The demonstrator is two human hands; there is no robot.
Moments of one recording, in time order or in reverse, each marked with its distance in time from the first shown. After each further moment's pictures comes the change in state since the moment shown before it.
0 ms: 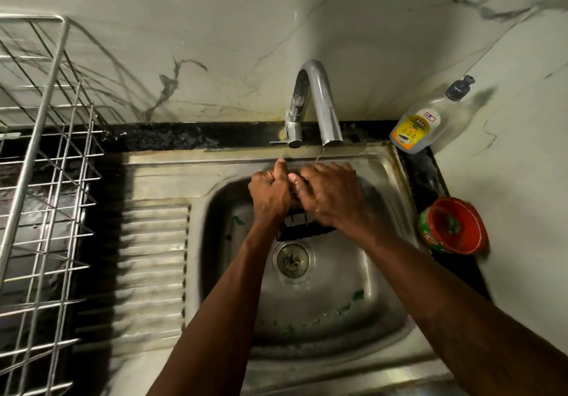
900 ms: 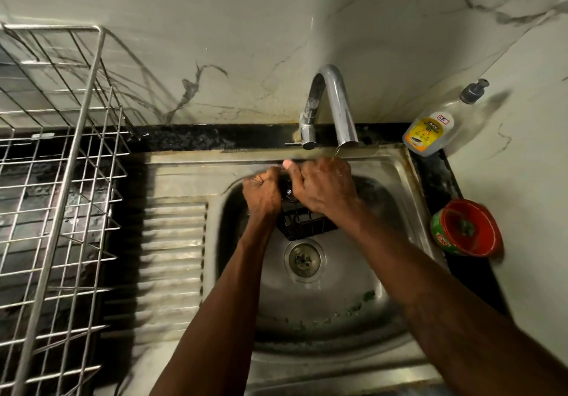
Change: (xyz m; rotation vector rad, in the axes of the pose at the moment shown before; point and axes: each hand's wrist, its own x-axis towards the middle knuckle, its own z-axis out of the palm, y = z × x) left_hand 0.015 -0.013 -0.037 -0.059 0.078 0.025; right_hand 0.026 -0.045 -0.010 -0.048 -0.014 0.031
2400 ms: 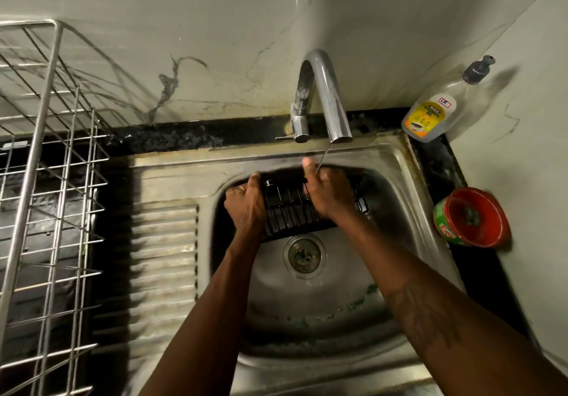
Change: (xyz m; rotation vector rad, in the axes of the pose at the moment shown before) left_hand 0.007 -0.011 -0.016 0.176 0.227 -0.209; right_hand -0.006 0.042 0.075 0.567 -0.046 0.257
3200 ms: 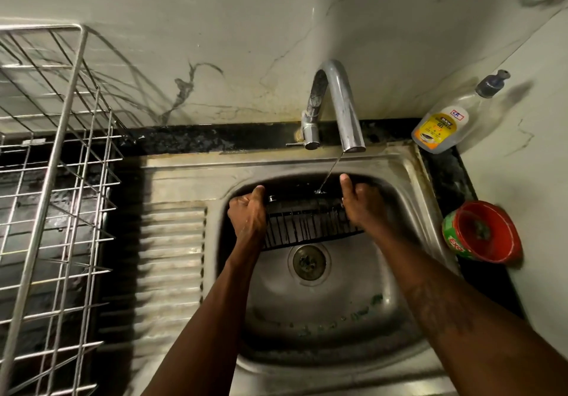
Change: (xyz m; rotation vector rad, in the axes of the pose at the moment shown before) left_hand 0.002 -0.012 -0.010 0.021 -0.044 0.037; right_hand 0.001 0.046 -0.013 -0.248 -0.046 0.346
